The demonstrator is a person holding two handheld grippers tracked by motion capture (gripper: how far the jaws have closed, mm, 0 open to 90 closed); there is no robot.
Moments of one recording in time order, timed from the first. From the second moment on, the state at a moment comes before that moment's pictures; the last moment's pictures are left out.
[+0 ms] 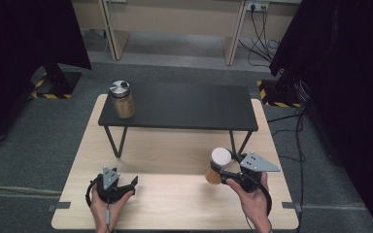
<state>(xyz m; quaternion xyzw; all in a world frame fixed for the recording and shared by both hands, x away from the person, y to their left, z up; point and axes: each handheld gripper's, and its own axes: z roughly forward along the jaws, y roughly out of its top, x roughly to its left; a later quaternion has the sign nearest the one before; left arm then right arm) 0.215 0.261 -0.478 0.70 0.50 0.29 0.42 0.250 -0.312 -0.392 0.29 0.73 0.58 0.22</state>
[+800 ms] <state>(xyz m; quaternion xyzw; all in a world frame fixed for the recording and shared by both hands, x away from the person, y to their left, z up) 0.215 0.263 -0.478 0.70 0.50 0.28 0.43 0.264 -0.318 -0.310 0.28 0.72 0.59 0.23</state>
